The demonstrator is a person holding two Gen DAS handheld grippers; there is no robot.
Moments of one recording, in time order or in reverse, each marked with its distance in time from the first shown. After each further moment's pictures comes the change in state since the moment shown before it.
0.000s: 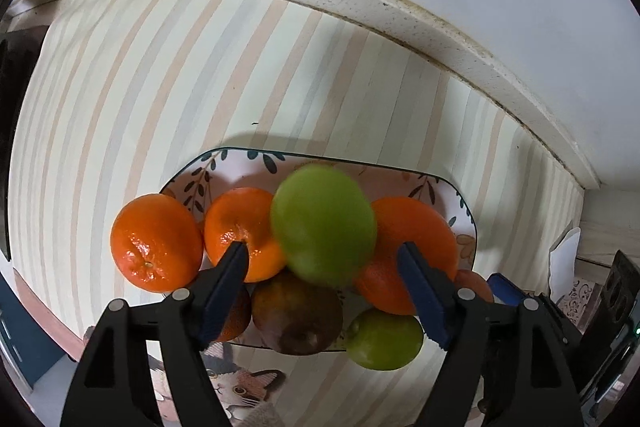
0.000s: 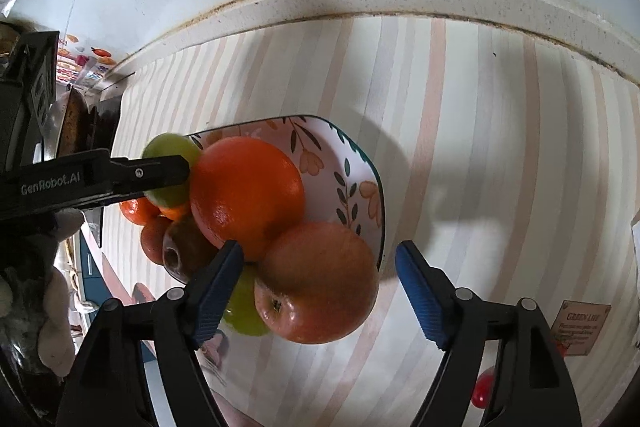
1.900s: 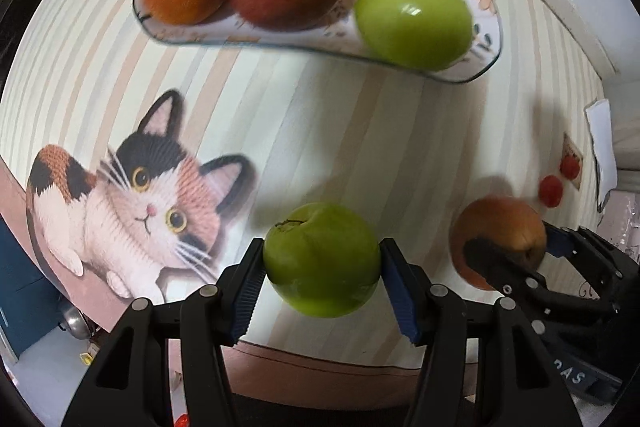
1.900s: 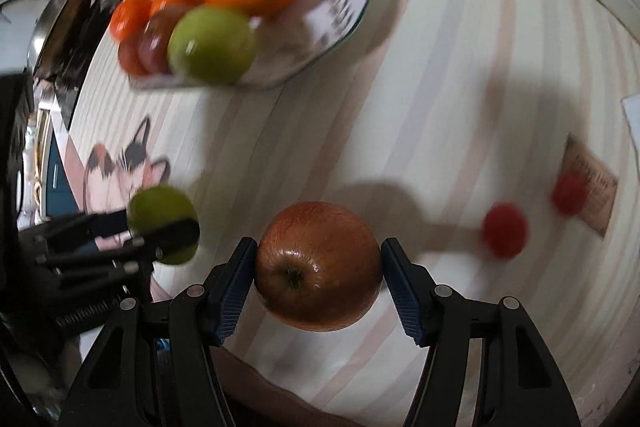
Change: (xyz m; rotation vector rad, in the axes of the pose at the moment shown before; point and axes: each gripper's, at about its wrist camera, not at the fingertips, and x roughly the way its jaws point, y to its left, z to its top) left arm 0.055 -0.022 -0.199 -0.015 0.035 0.048; right arm 0.019 0.000 -0.141 -0.190 0.150 -0.119
